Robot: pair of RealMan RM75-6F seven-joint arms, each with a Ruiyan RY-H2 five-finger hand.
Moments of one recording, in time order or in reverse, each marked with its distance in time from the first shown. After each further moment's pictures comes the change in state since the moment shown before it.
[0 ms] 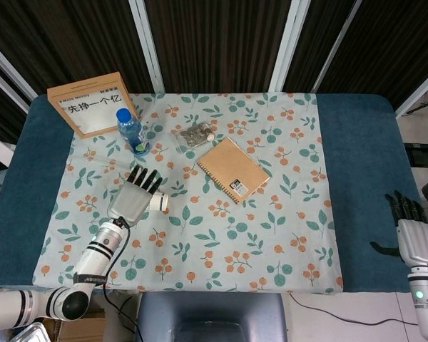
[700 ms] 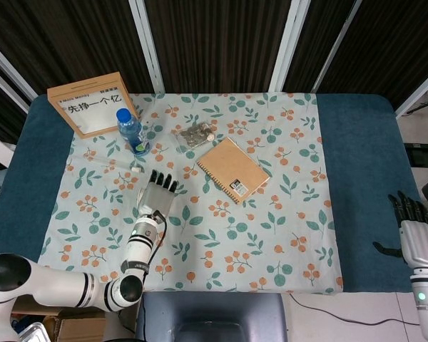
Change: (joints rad) left arm -0.284 -0.236 -0.043 0.149 -0.506 0.123 0.220; right arm -0.007 -0.018 -0.002 0.037 -0.012 0.017 0.015
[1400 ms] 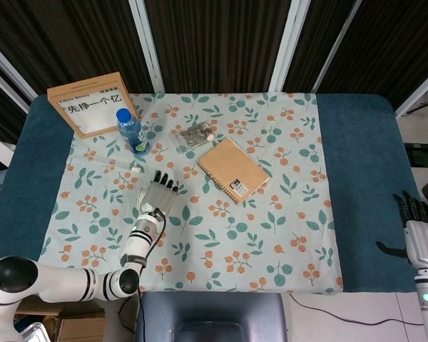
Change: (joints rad) left arm 0.016 -0.045 0.075 0.173 0.127 -0.152 -0.181; right arm -0.010 0.012 0.005 0.005 -0.001 0.003 0.045
